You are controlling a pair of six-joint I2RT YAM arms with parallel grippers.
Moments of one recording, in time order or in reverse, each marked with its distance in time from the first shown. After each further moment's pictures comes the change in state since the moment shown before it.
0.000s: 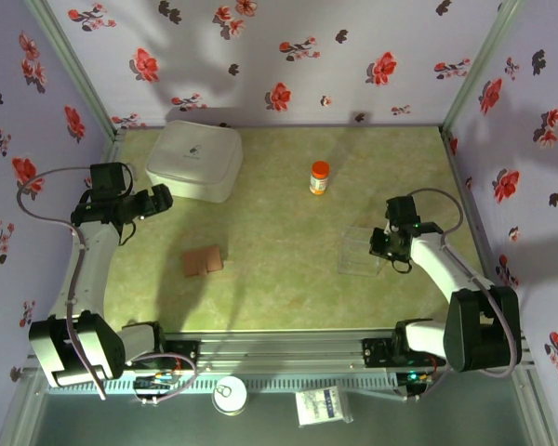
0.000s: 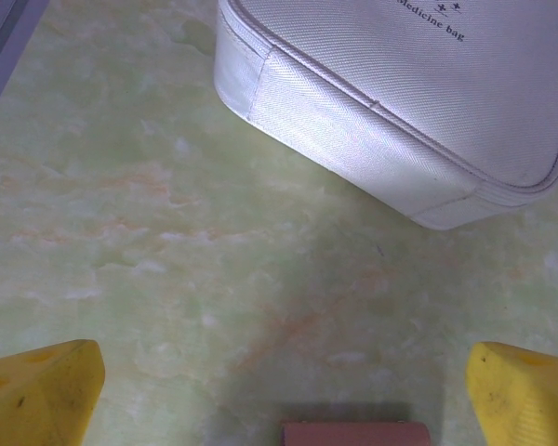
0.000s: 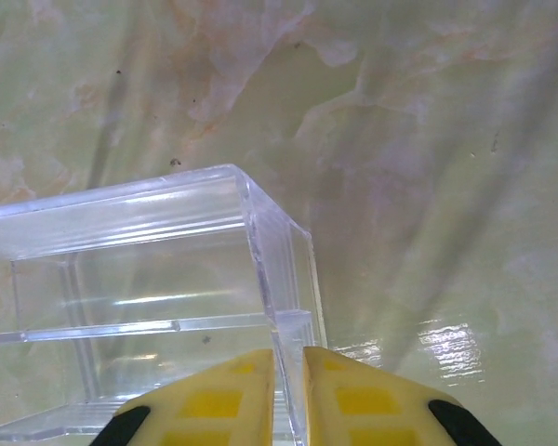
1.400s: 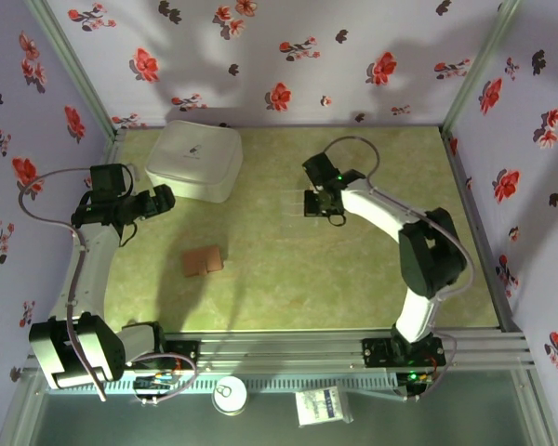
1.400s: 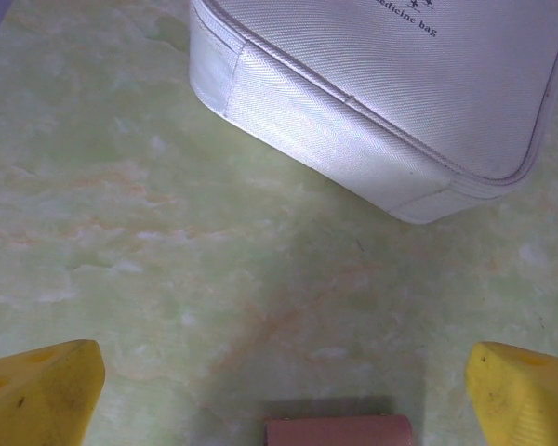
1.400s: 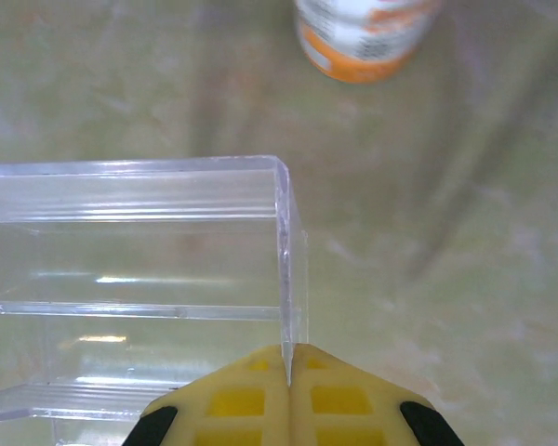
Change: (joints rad) left arm 0.000 -0.009 -0.015 0.016 0.048 0.000; right arm 0.436 0.584 0.686 -0.059 0.153 0.082
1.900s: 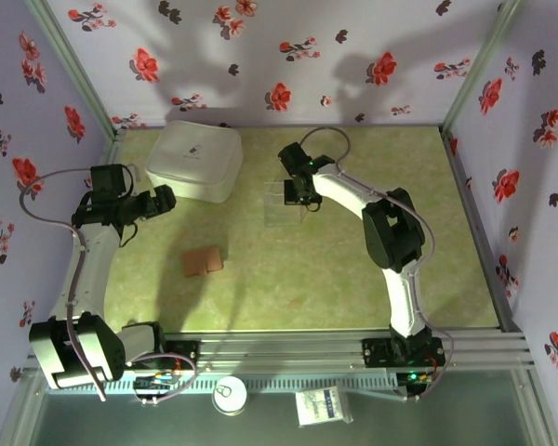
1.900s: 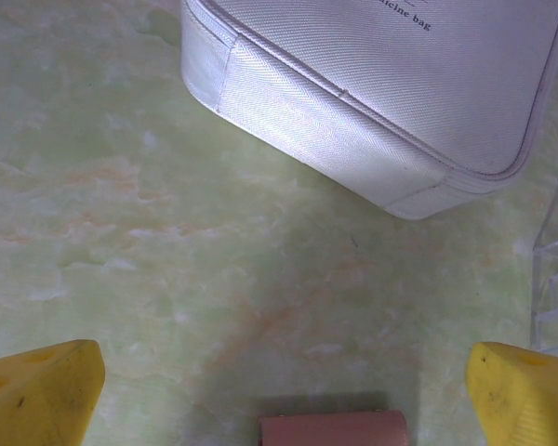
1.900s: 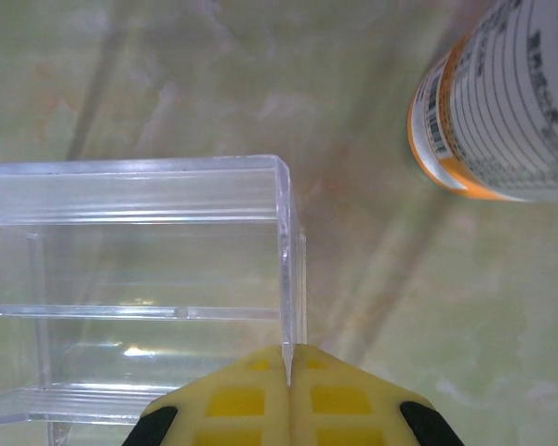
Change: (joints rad) left arm 0.000 0.000 -0.004 0.000 0.012 0.000; right arm 0.030 0.295 0.332 -0.087 0.035 0.047
